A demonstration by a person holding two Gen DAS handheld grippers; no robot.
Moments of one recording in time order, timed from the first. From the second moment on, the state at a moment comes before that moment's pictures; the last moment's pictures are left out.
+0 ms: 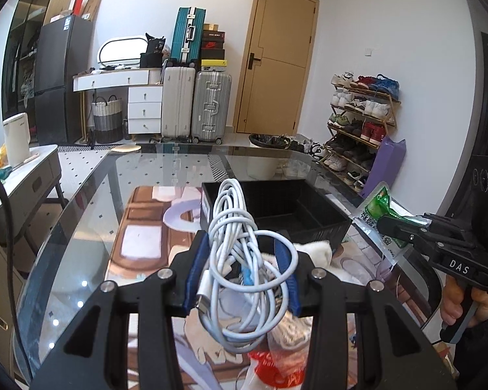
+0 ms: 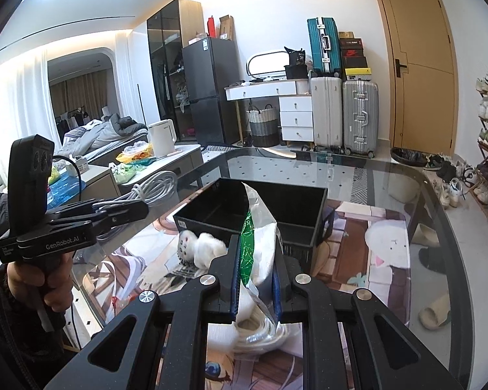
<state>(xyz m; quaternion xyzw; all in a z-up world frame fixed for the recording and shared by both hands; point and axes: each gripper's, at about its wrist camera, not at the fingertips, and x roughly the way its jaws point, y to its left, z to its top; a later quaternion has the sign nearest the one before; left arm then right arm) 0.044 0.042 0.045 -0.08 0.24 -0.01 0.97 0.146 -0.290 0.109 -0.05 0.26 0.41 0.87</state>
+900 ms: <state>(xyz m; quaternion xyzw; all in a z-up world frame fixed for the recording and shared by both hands) 0.116 0.016 0.058 -0.05 0.25 -0.04 0.97 0.202 -0.262 0.117 -0.05 0.27 0.42 0.86</state>
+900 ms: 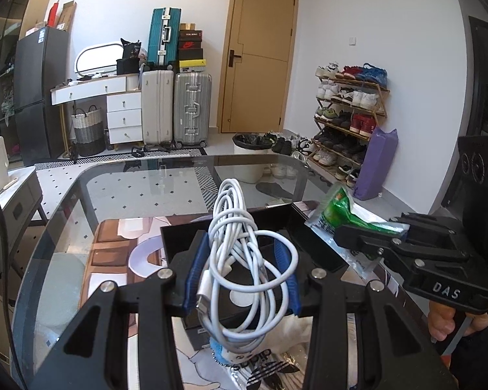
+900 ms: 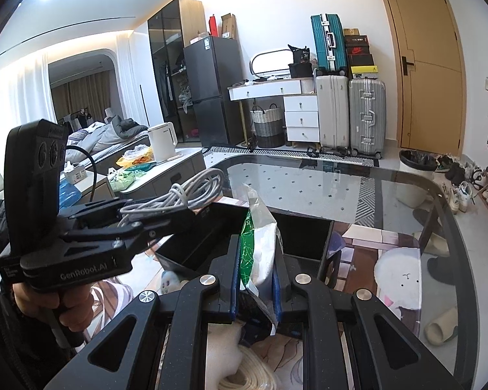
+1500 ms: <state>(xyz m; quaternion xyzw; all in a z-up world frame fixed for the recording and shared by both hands) 0.149 0.016 0.039 -0.06 0.31 -0.05 0.95 0.231 -0.241 0.108 -0.04 0.30 0.42 0.86</state>
